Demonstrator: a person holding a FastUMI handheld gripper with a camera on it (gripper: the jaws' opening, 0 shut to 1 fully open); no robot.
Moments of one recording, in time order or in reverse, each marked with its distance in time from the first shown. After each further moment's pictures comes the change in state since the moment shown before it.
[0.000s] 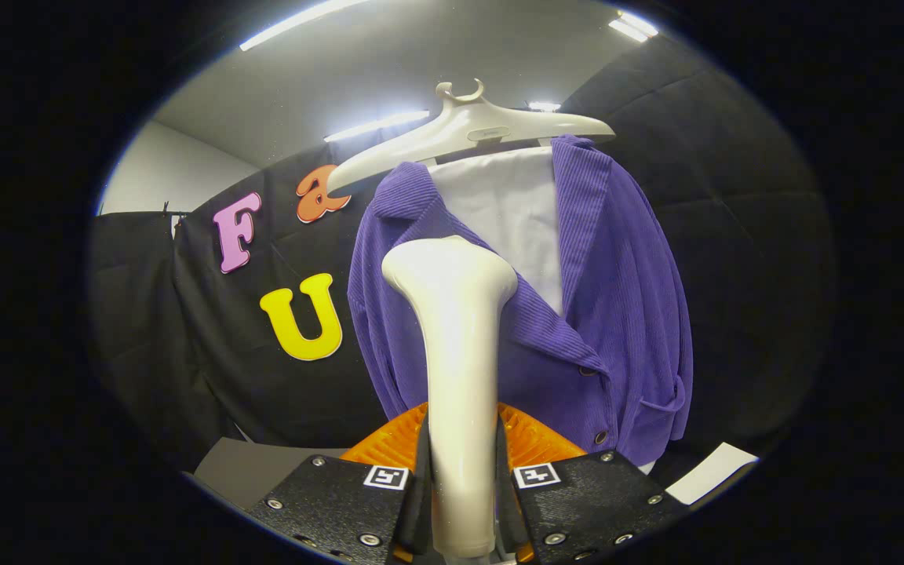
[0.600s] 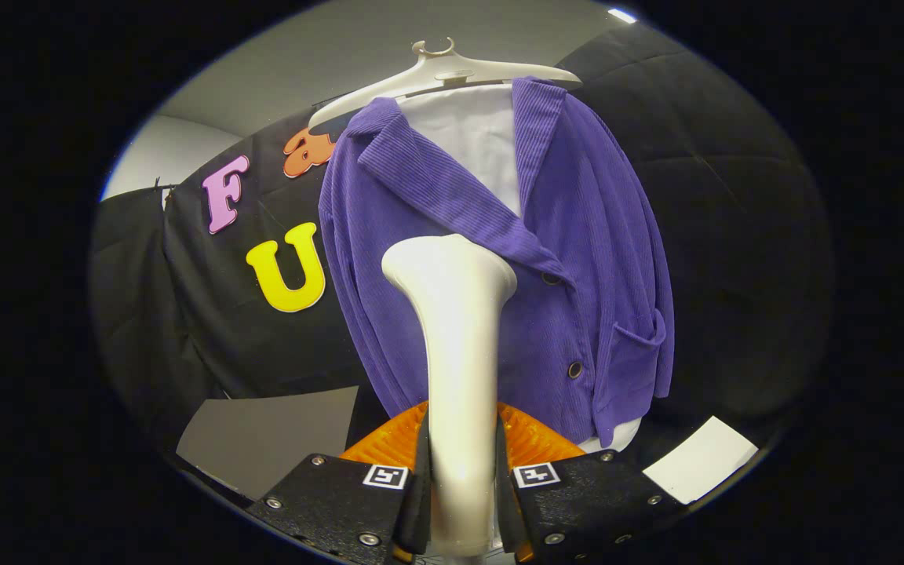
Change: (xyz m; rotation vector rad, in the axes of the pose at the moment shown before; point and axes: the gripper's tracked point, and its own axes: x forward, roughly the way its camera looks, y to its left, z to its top) arm -0.022 -0.033 -0.090 0.008 0.168 -0.029
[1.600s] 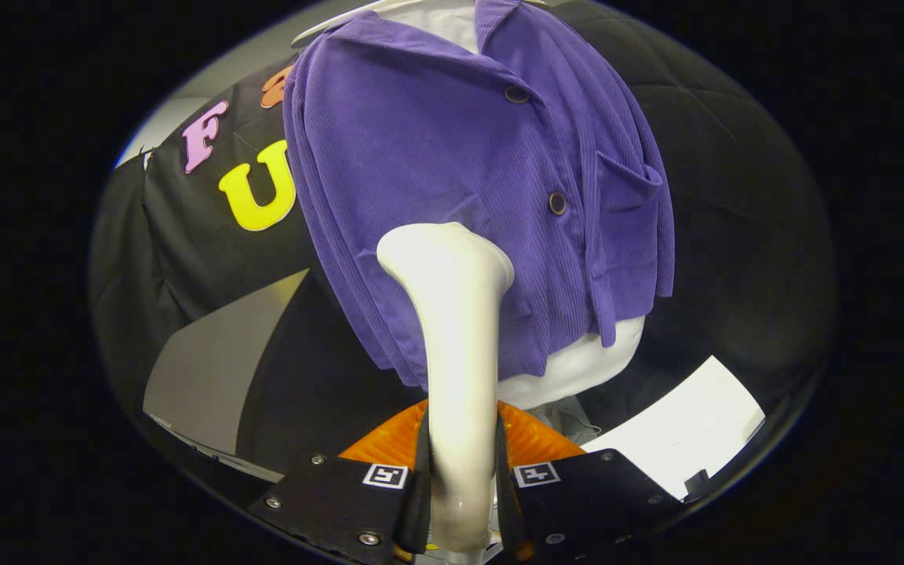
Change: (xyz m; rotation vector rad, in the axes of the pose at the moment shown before) arm 0.023 -0.039 -0.162 0.005 0.272 -0.076
